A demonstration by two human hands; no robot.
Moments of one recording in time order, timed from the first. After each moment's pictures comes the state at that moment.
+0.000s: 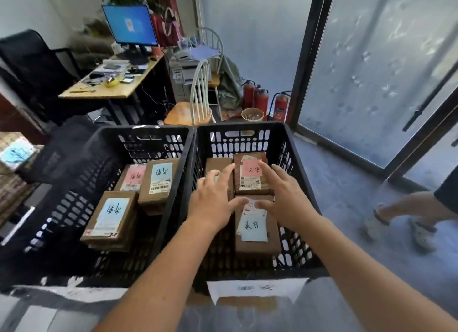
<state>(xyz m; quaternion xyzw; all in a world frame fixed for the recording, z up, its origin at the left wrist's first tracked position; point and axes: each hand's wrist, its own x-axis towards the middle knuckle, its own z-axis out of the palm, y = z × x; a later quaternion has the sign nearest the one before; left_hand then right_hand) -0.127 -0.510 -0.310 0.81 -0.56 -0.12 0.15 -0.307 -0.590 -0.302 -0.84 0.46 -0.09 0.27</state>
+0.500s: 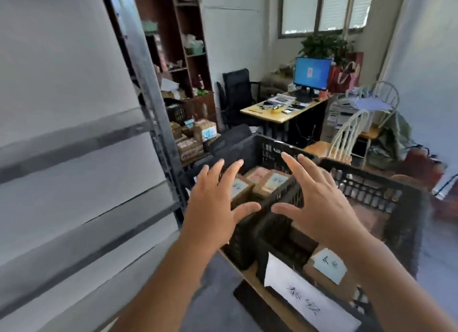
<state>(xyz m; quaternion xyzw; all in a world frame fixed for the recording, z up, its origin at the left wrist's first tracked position) -0.202 -0.284 -0.186 0.93 -0.28 0.10 0.22 -0.295 -0.489 -0.176 -0.96 0.09 -0.15 0.19</state>
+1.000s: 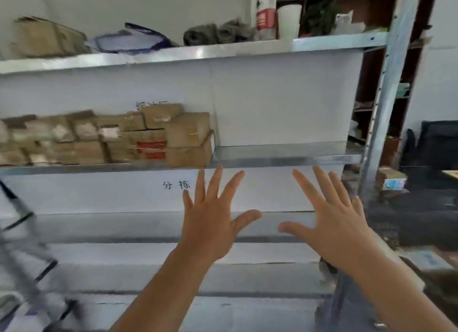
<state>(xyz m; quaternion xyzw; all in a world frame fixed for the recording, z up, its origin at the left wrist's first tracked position) -0.365 0.095 -0.106 0.96 0.07 0.24 0.06 -0.297 -0.146 -0.096 -0.94 -0.26 -0.14 0.16</state>
